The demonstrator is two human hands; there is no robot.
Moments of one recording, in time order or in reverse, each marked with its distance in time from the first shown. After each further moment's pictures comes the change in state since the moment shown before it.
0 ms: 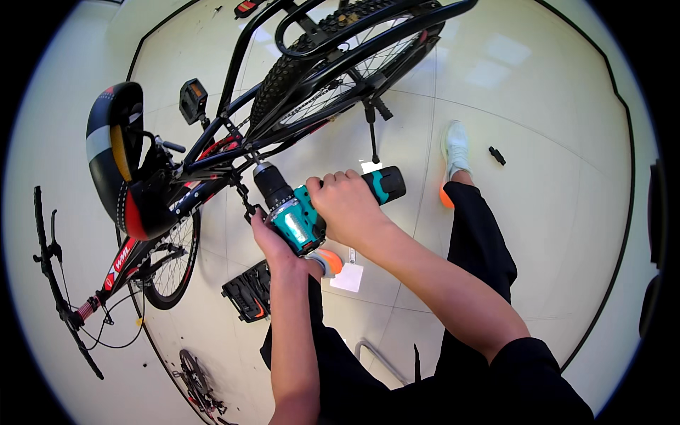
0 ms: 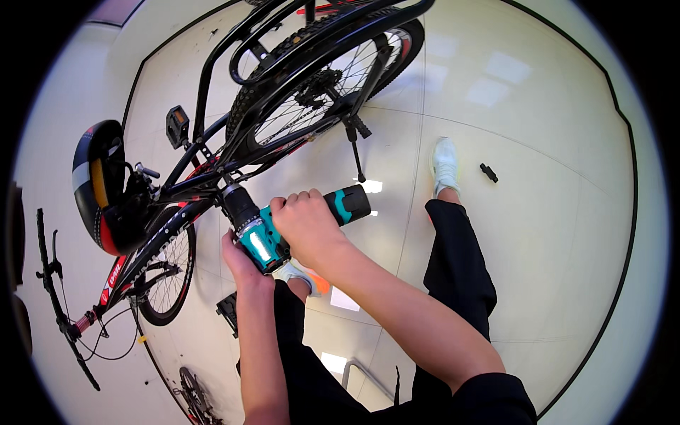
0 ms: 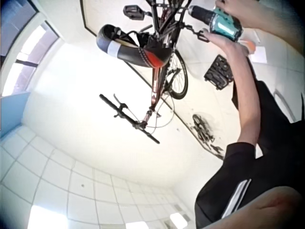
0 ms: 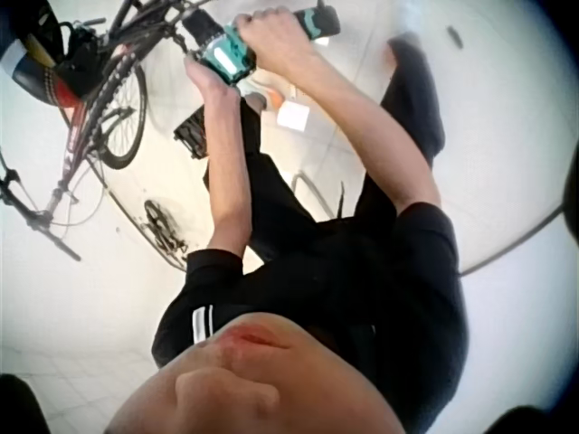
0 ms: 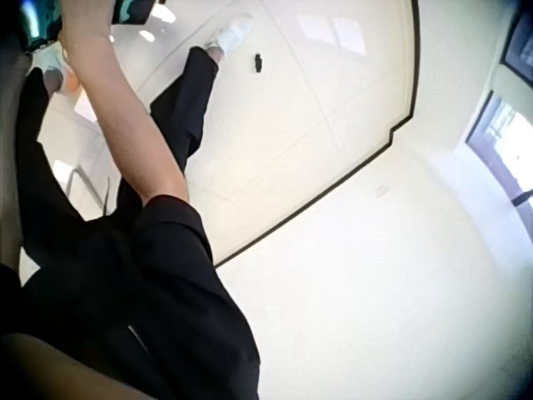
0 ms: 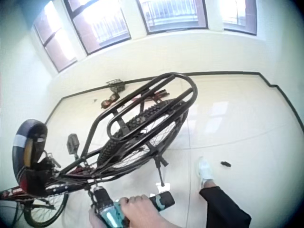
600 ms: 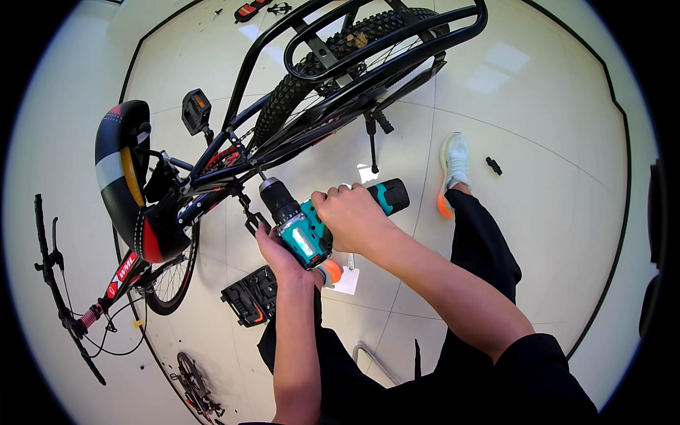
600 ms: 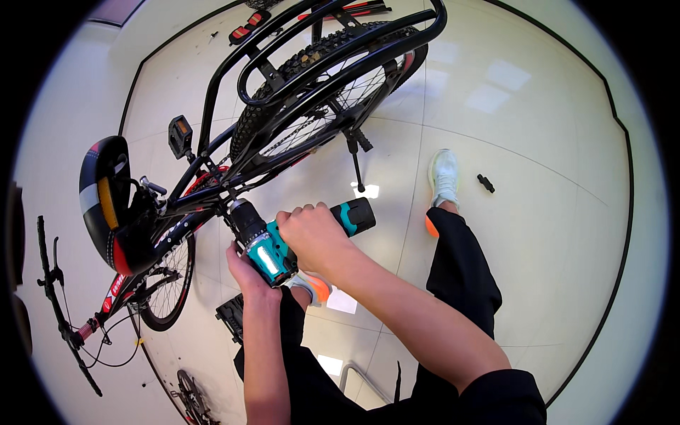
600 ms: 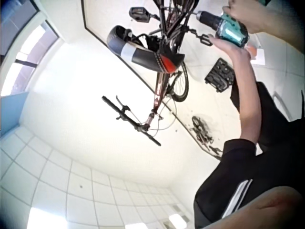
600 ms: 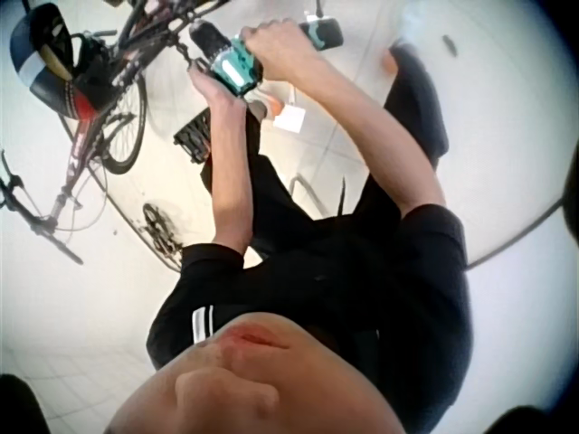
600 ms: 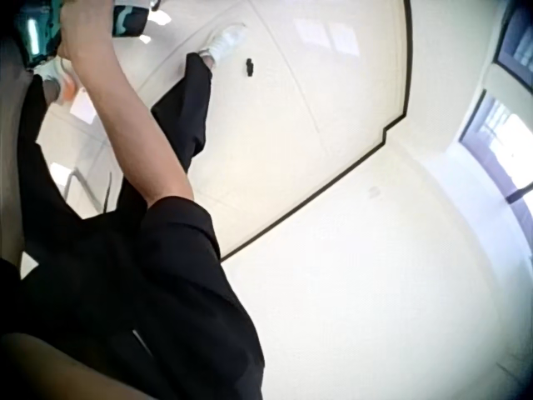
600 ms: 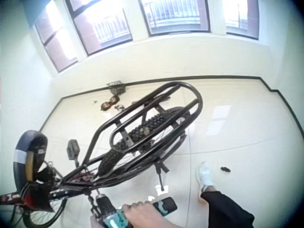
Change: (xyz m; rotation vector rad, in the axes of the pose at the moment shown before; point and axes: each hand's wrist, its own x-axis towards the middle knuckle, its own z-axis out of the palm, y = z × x) left_hand -0.005 0.005 0.012 -0.059 0.052 -0.069; right_hand 0.012 0.010 -0.017 0.012 -0.178 -0.043
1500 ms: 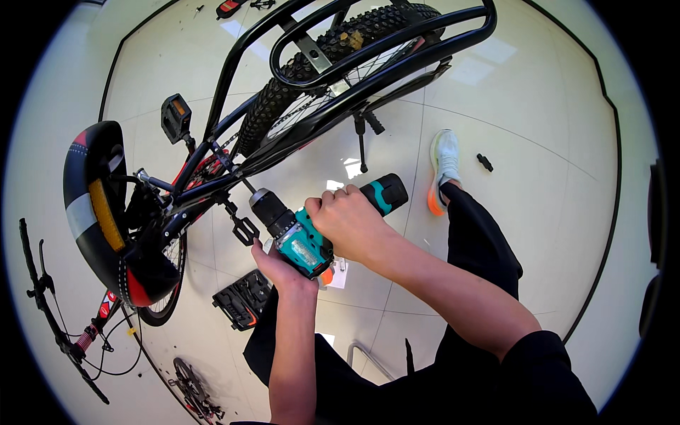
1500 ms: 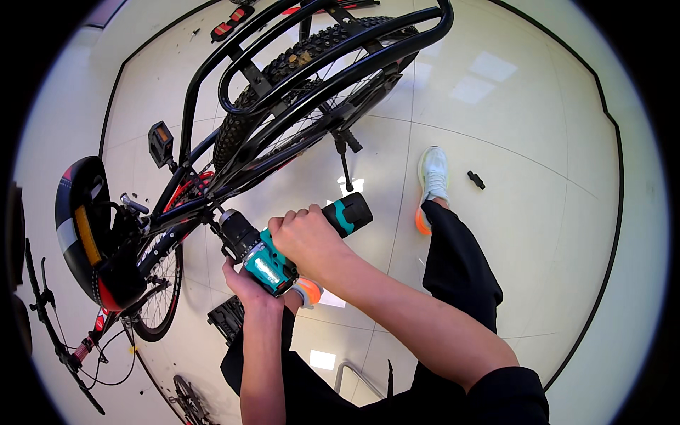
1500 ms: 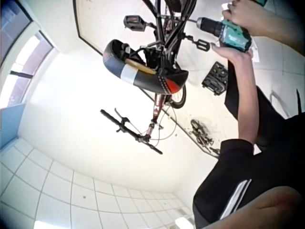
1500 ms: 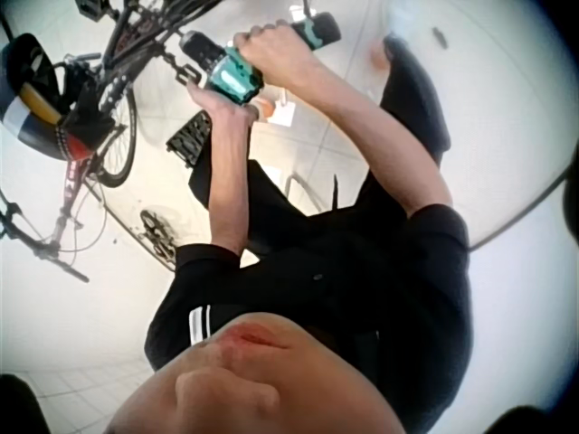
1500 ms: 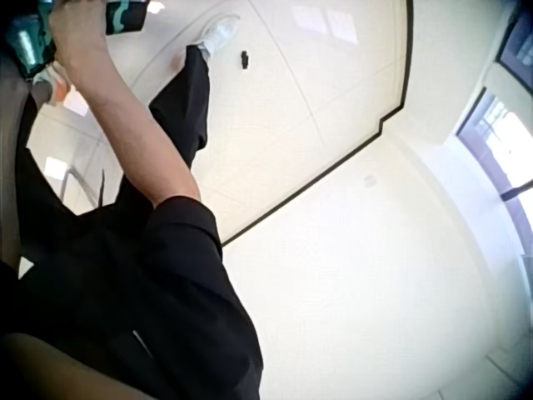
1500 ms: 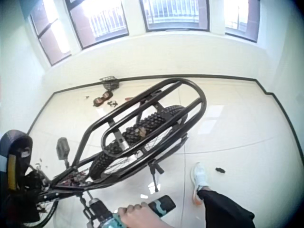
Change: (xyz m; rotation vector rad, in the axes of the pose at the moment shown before) left_hand 0.002 -0.007 0.006 -0.119 -0.032 -0.099; right_hand 0.004 0.007 -0.001 -0.075 0.012 -0.016
